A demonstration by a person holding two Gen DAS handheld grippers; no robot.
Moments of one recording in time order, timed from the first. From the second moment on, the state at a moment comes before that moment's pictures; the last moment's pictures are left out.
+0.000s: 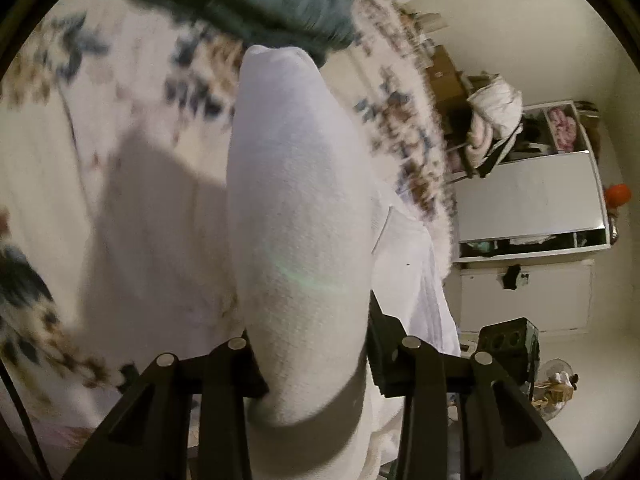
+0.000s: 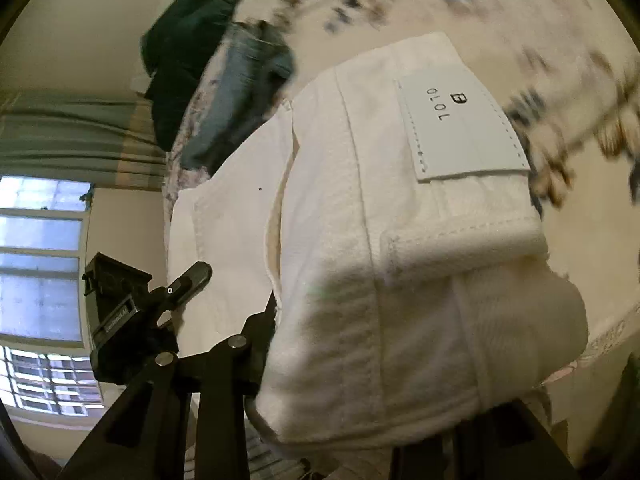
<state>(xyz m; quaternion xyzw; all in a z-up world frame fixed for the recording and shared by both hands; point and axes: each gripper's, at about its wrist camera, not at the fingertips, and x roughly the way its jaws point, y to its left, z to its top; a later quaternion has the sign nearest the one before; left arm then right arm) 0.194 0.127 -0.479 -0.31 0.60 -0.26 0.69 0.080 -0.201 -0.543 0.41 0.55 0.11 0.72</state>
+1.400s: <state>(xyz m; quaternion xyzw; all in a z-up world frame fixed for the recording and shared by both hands) 0.531 0.215 -0.485 -0.06 0.57 -0.04 0.82 0.524 -0.034 -0.507 0.09 0.57 -0.02 0.81</state>
